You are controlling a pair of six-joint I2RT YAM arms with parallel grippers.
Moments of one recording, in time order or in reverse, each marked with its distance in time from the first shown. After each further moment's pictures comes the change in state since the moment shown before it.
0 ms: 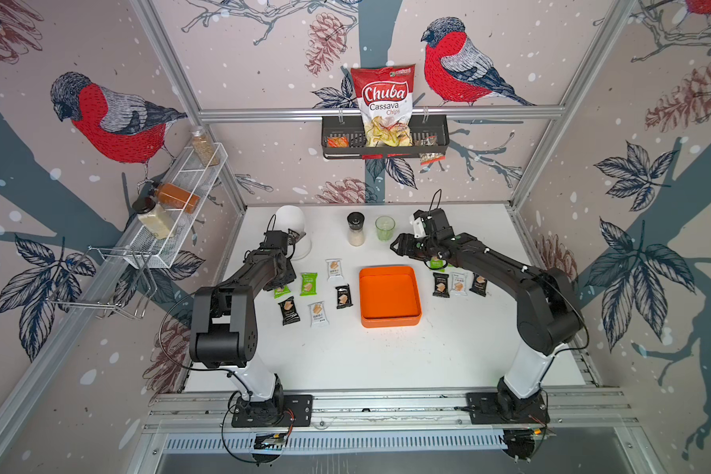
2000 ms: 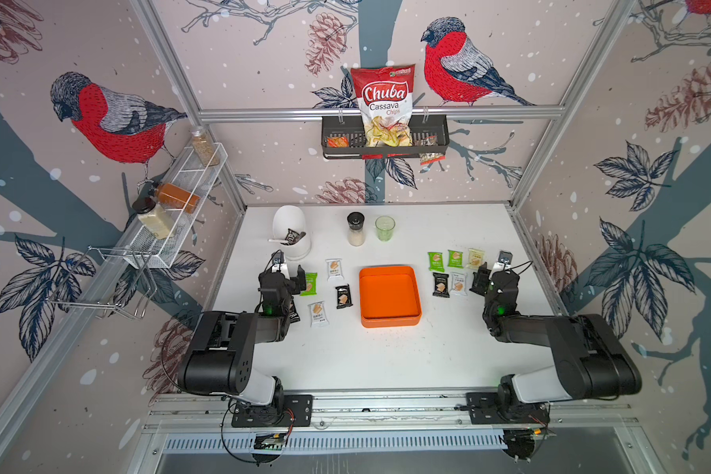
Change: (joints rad) left arm -0.058 -0.172 -0.785 1.513 0.043 0.398; right arm -0.393 -0.320 -1.034 1.224 0.711 -0.522
